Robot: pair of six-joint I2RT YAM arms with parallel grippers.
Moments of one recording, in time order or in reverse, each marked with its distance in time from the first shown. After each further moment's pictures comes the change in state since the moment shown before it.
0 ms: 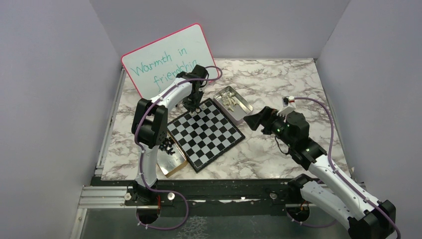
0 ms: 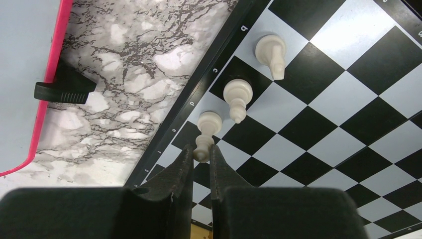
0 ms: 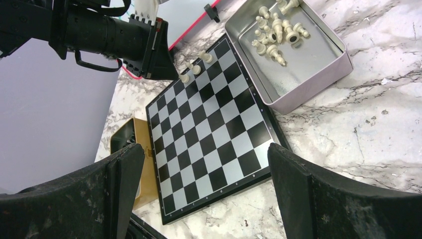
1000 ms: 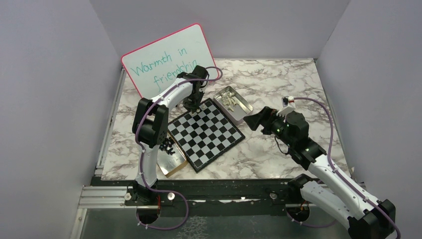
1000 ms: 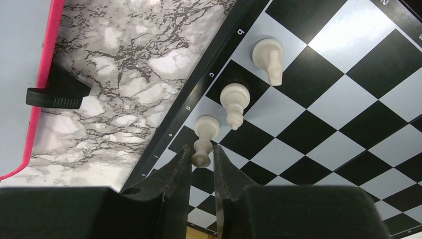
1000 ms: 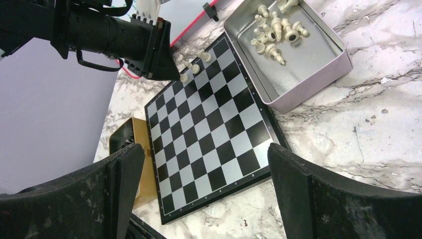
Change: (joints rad) left arm -0.001 0.010 0.000 0.007 0.007 0.001; right arm 0.000 0.005 -0.003 0.004 0.000 0.000
